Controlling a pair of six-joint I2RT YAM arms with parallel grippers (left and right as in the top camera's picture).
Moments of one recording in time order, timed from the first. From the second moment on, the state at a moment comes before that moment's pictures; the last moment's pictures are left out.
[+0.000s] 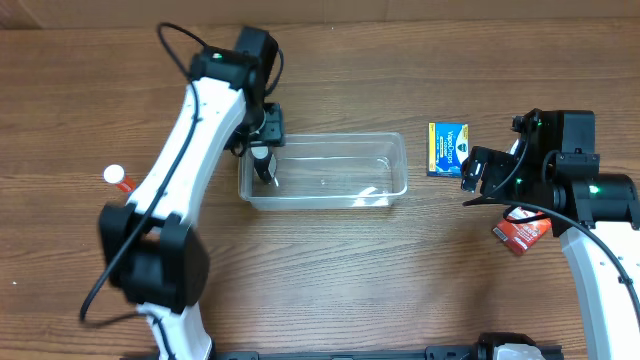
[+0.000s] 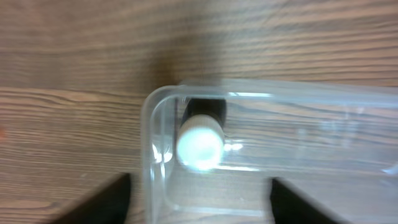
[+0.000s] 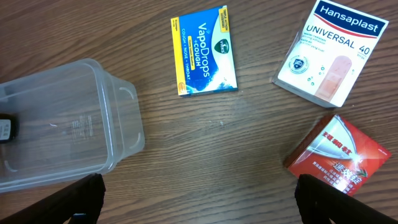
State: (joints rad) left arm -0.28 1.94 1.85 -1.32 -0.05 -0.34; right arm -0.04 1.22 1.18 -1.04 -0.12 0.23
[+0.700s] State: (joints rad) left arm 0.26 1.12 1.54 -1.45 -0.12 -0.36; right arm -0.04 1.22 1.18 -1.04 -0.12 0.23
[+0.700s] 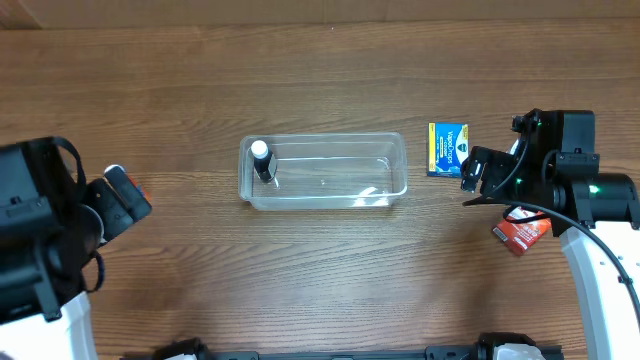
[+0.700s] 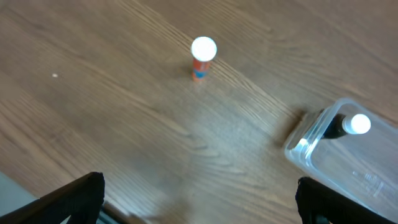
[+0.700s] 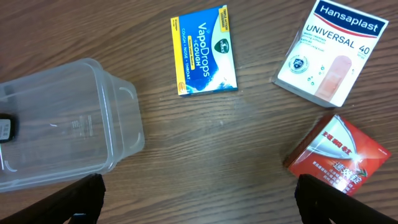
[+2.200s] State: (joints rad) left arm 0.38 1.75 1.42 -1.01 0.05 -0.15; right arm -0.04 1.26 1.18 -1.04 -0.12 0.23
